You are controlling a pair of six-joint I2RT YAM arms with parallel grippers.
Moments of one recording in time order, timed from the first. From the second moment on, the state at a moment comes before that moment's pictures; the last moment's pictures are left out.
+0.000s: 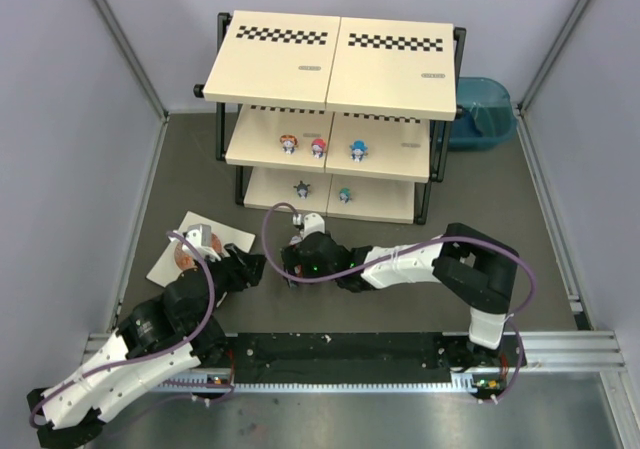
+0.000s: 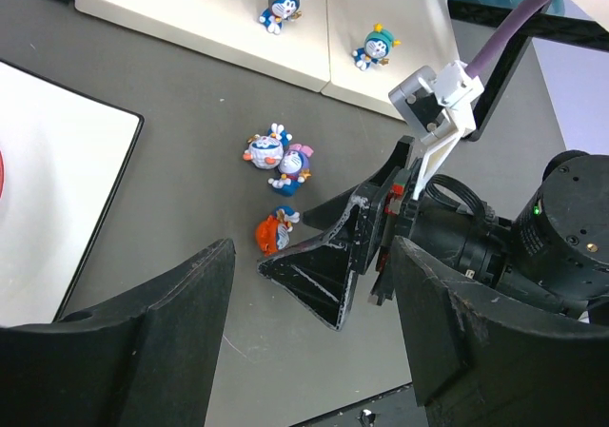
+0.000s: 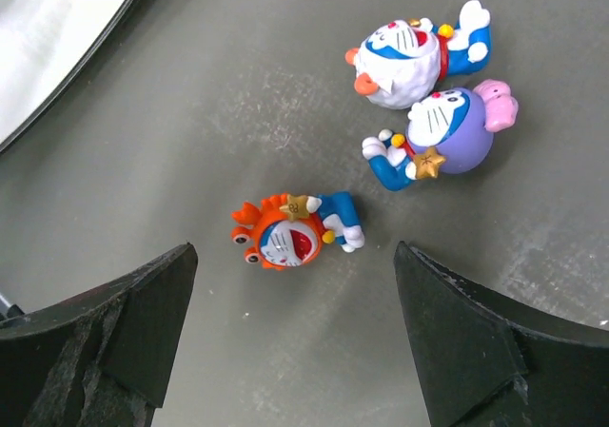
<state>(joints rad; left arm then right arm) -0.94 0.18 0.50 -0.67 -0.53 -0.80 1.17 1.82 0.97 0.16 0.21 0.62</state>
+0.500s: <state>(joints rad) -0.94 0.17 0.50 -0.67 -0.54 -0.81 1.17 1.87 1.02 0.15 0.22 0.61</state>
